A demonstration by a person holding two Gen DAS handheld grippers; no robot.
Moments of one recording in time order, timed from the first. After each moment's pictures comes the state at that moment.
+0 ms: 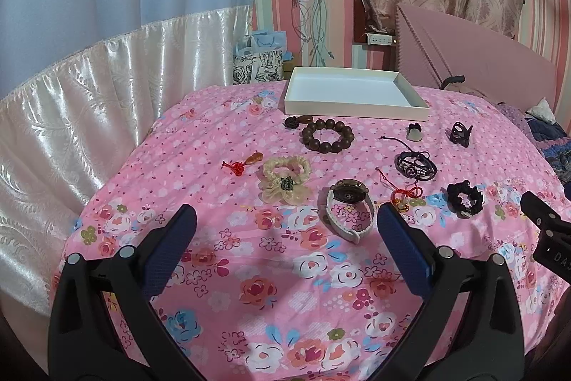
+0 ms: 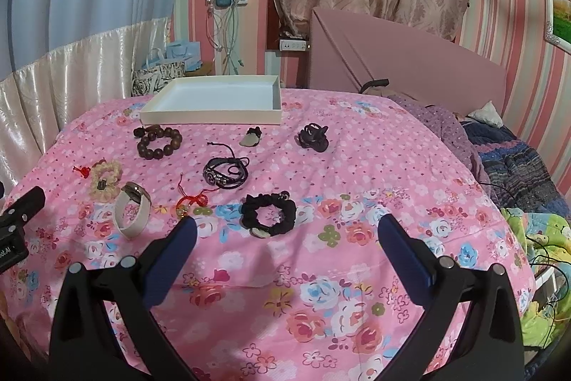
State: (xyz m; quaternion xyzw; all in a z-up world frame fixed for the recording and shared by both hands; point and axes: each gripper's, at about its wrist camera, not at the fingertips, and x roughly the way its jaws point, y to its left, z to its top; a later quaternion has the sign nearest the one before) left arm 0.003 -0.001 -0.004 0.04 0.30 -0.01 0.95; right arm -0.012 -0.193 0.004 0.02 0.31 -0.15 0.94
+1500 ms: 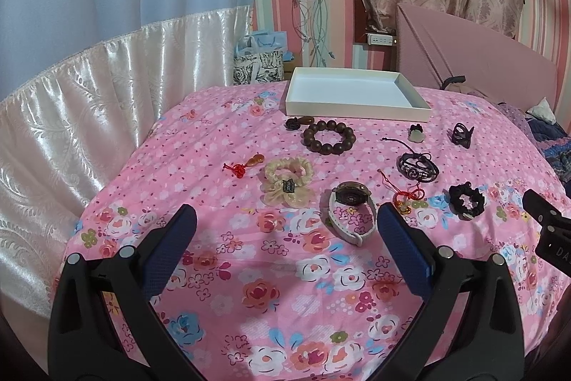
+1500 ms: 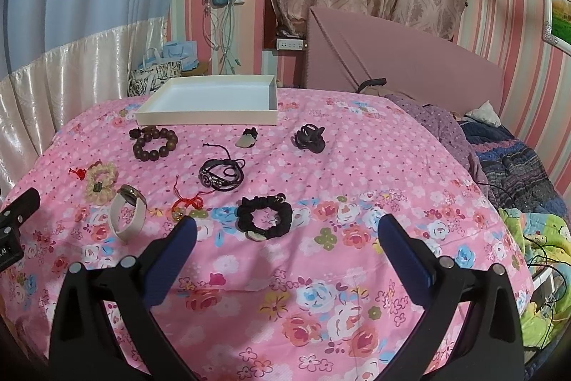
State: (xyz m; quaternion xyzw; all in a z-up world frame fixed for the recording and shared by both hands) left arm 0.008 0.003 -0.005 0.04 0.30 -0.01 0.95; right arm -0.008 -0.194 0.007 0.02 0.31 -0.16 0.94
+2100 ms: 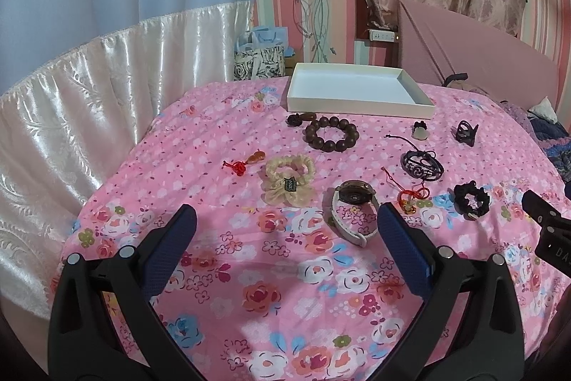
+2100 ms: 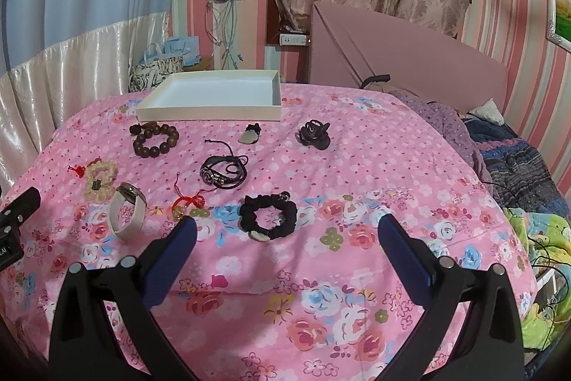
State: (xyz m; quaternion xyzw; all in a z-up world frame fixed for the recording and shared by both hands) left arm 0.016 0.004 -0.008 0.04 0.31 -0.01 0.95; right arm 0.004 -0.190 -0.005 0.02 0.32 -0.15 0.93
